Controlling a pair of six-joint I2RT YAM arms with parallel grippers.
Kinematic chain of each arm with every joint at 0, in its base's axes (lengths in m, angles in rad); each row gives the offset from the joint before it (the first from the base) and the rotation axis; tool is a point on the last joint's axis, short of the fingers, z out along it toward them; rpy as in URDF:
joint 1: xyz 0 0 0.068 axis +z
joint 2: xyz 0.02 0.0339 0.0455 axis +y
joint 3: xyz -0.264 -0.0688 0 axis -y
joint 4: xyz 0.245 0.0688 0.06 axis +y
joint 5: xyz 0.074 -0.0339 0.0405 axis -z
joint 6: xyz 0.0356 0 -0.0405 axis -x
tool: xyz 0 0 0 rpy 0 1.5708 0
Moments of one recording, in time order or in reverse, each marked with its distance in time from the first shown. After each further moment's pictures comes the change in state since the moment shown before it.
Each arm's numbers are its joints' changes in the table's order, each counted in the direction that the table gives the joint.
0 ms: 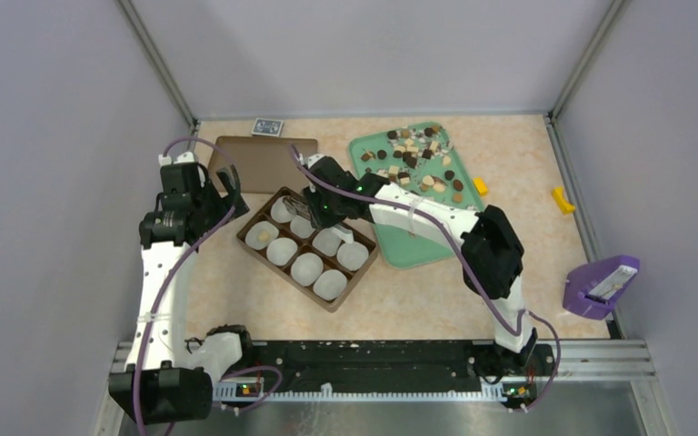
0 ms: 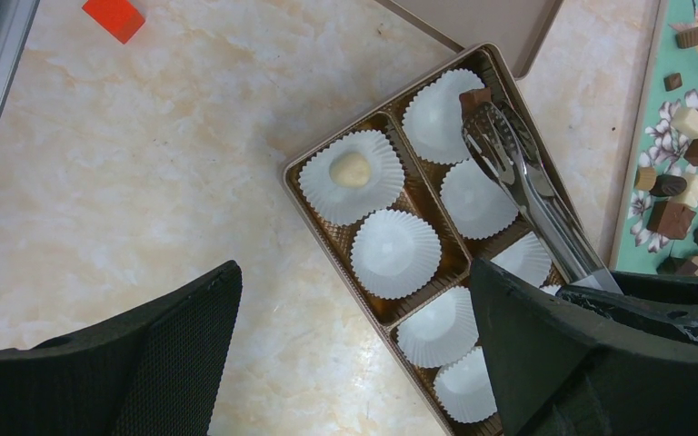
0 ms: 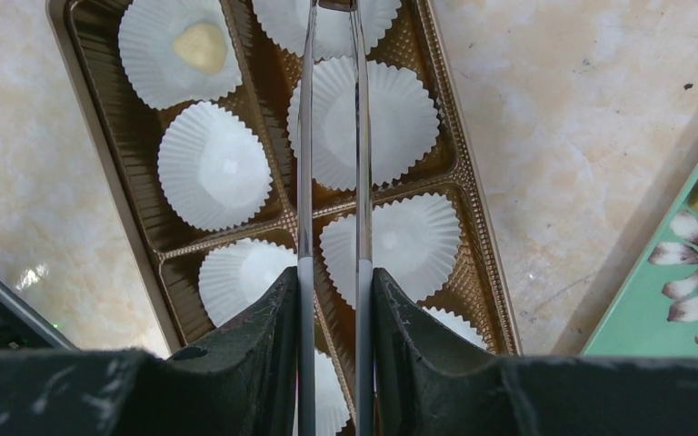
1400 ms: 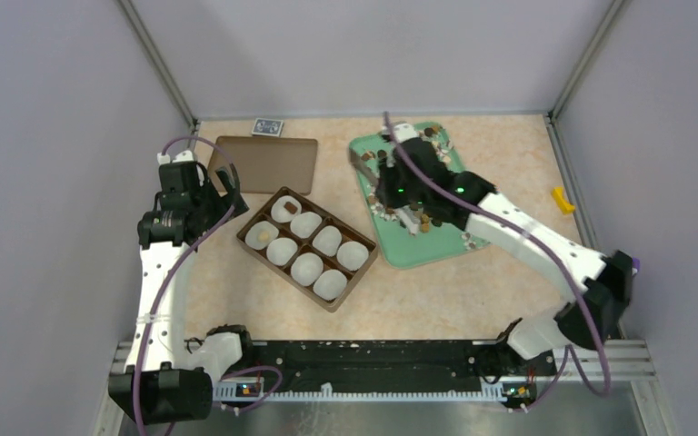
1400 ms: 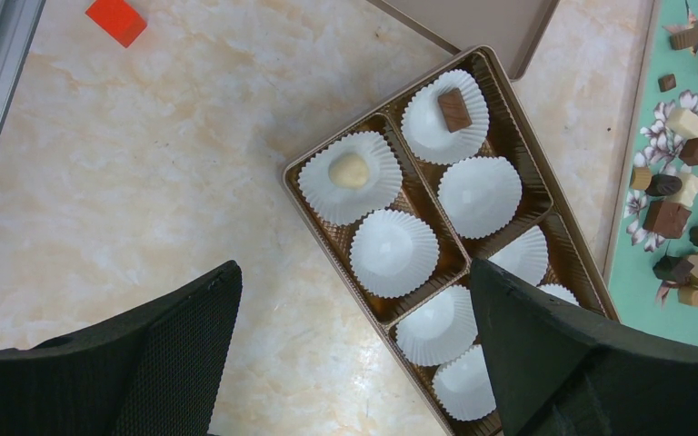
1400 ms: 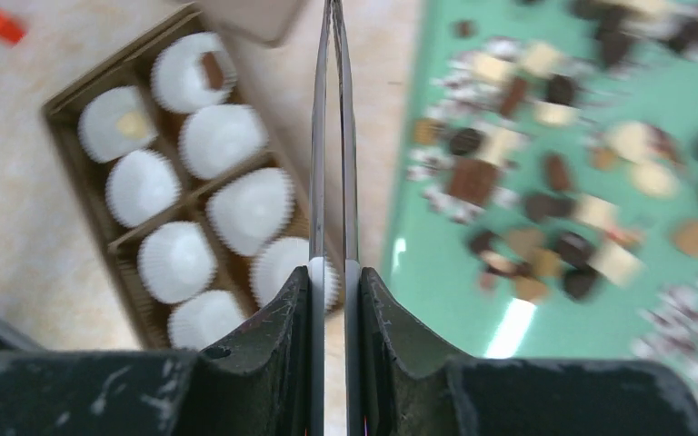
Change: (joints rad) left arm 0.000 -0.002 0.017 0.013 0.001 -0.004; right arm -0.110 -0.492 -0.315 -0.012 0.115 0.010
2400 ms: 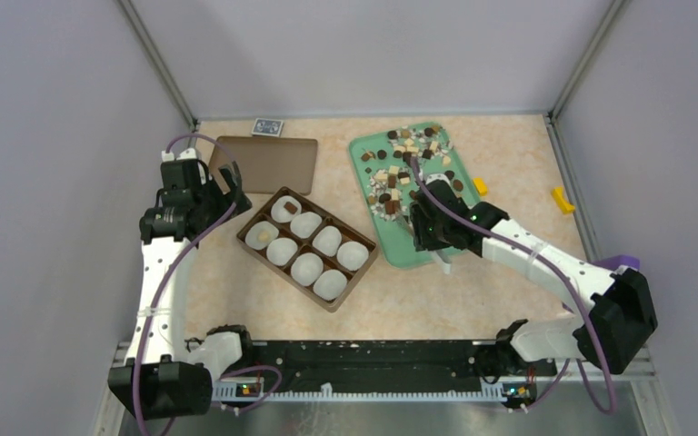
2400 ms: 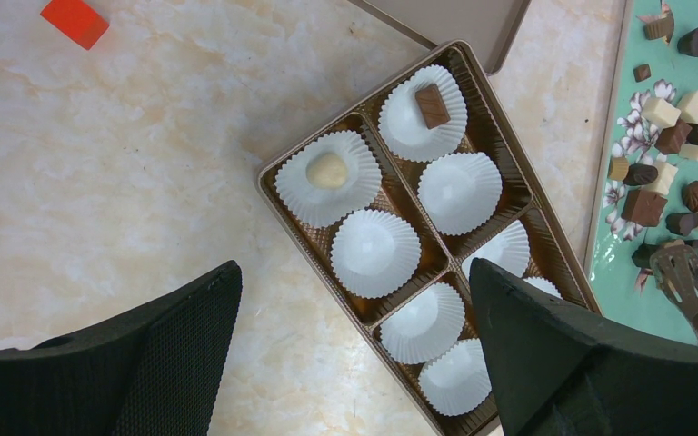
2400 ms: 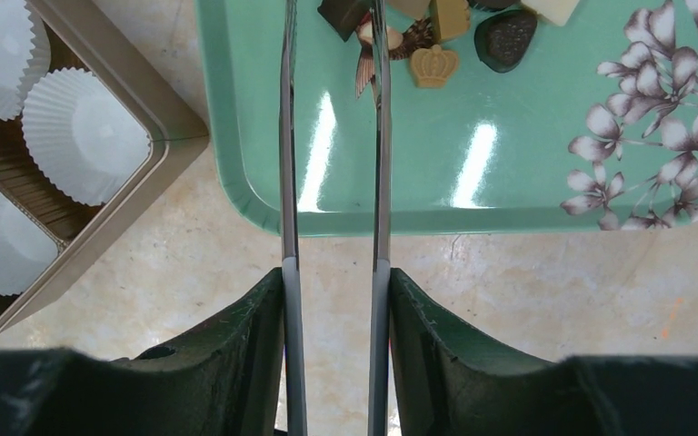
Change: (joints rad) left arm 0.000 0.027 0.000 -0.024 0.053 0.006; right arm -0.131 -0.257 -0.444 0.142 0.054 -0.117
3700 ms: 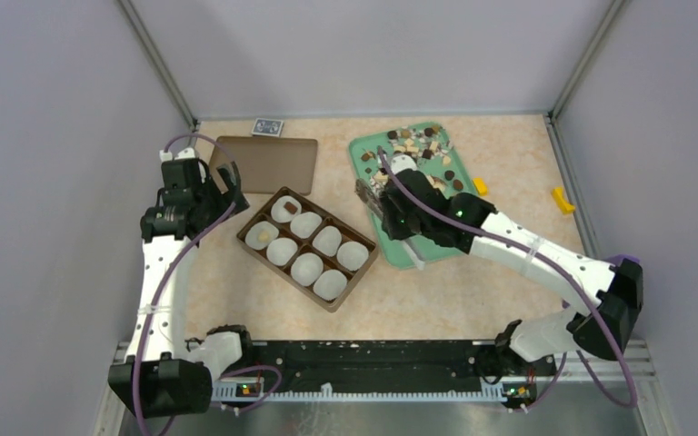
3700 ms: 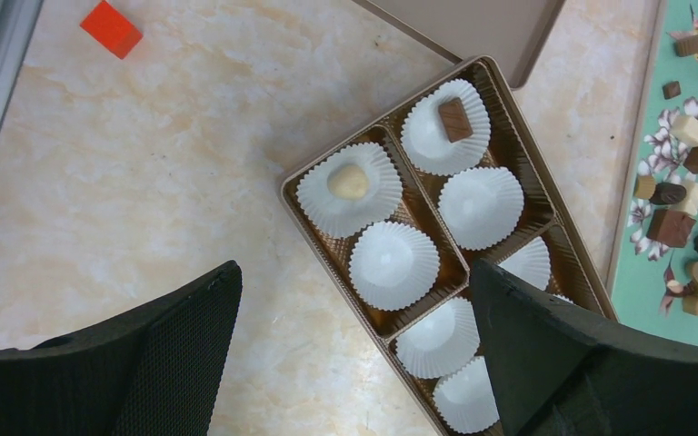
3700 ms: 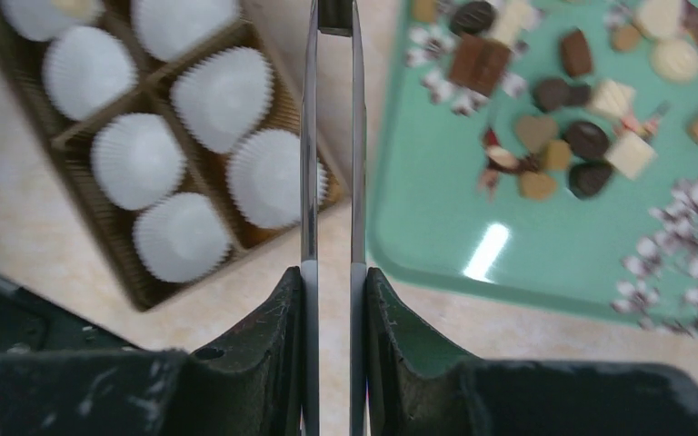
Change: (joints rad) left arm 0.000 0.006 -0.006 -0.013 -0.043 -0.009; right arm 0.179 0.082 0.244 0.039 0.082 0.038
